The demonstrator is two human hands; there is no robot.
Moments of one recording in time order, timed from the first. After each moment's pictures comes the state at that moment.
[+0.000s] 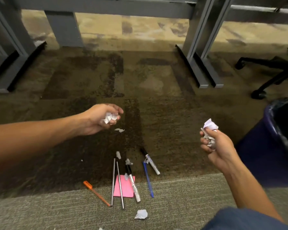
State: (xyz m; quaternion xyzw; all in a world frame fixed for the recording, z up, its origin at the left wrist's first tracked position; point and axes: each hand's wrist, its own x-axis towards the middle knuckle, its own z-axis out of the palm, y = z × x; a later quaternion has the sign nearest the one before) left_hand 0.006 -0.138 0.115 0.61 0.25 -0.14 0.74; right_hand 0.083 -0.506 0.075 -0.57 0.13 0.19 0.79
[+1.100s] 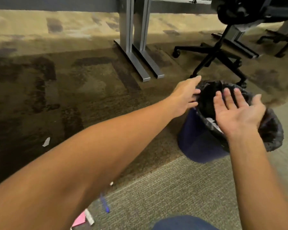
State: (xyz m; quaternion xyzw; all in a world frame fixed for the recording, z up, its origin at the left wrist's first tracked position) left_hand 0.173 -0.530 0.182 0.55 0.03 -0.24 0.80; right_hand 0.123 -0.664 0.184 -0.31 0.21 -0.14 0.91
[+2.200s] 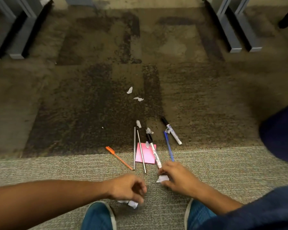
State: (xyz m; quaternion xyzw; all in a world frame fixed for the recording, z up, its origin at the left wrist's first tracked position) left_hand -0.196 -0.222 -0.065 0.75 0.04 -0.43 0.50; right_hand -0.082 -0.442 -0.088 -0.84 -0.41 0.31 0.15
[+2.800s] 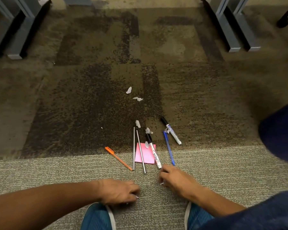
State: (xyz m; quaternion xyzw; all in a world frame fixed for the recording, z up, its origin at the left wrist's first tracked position) left_hand -0.210 -0.196 -0.096 0.85 -0.40 -0.31 0.12; right_hand -0.092 -0.446 -0.104 -0.80 -0.51 0.29 0.13
